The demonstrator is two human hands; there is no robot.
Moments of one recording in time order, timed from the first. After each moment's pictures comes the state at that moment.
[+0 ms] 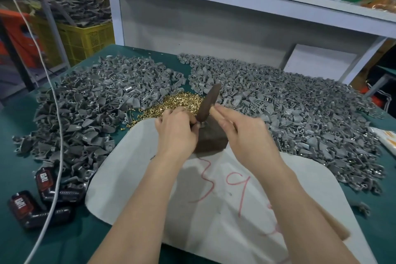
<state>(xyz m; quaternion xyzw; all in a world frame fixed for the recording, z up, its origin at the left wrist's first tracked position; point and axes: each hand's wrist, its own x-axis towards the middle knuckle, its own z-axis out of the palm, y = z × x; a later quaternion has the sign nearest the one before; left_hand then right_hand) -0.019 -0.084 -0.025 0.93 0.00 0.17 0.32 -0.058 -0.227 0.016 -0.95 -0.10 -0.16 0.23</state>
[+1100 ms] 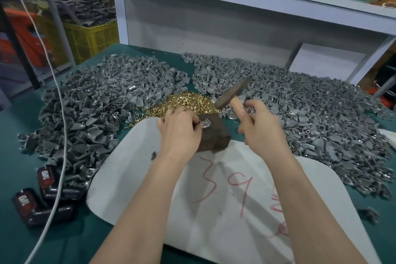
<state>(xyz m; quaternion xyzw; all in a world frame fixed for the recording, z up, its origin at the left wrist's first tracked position) -0.020 -0.084 -0.024 0.93 0.01 0.16 0.32 -0.026 -0.246 0.005 -0.92 0.02 -0.15 0.36</state>
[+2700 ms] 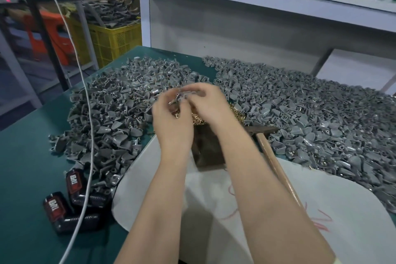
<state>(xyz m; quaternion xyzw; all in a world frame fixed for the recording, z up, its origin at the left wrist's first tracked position) -0.009 -0.044 -0.010 0.64 0.13 0.30 0.70 0.024 -0.112 0.034 -0.84 -0.11 0.02 0.52</state>
